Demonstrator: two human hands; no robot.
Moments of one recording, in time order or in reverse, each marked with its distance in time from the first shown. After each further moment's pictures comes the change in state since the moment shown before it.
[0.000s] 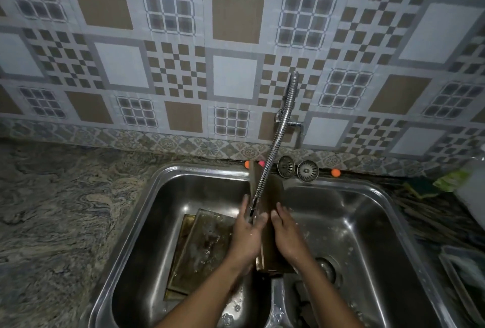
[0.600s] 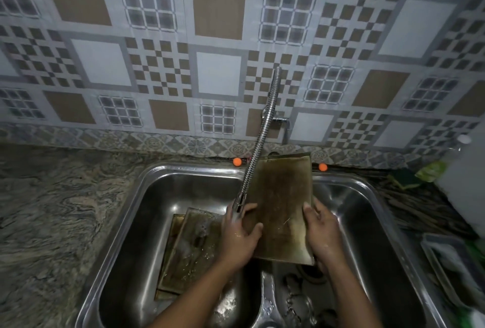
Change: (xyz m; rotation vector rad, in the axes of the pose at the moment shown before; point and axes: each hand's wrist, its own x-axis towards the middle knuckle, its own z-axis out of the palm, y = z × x) left_hand 0.004 -0.020 0.012 0.512 -0.026 0.262; right_hand -0.053 -0.010 -0.094 0.400 0.342 -0.061
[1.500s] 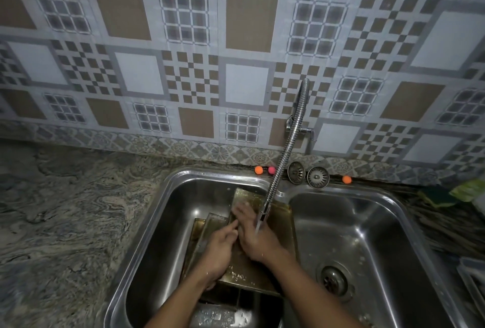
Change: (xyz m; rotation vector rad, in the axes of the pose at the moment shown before) left_hand -0.018 -0.022 -0.081 -0.216 -0.116 -0.349; right_hand 0.001 0.030 0.146 -0.805 -0.648 -0.440
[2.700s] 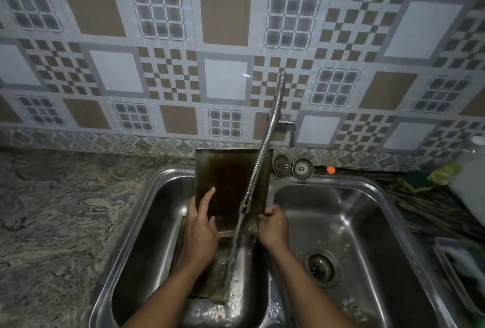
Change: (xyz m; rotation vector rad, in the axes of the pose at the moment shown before) left_hand 0.020 -0.004 -0.014 0.469 0.473 0.533; right_hand 0.003 0.029 -0.008 0.539 0.514 0.586
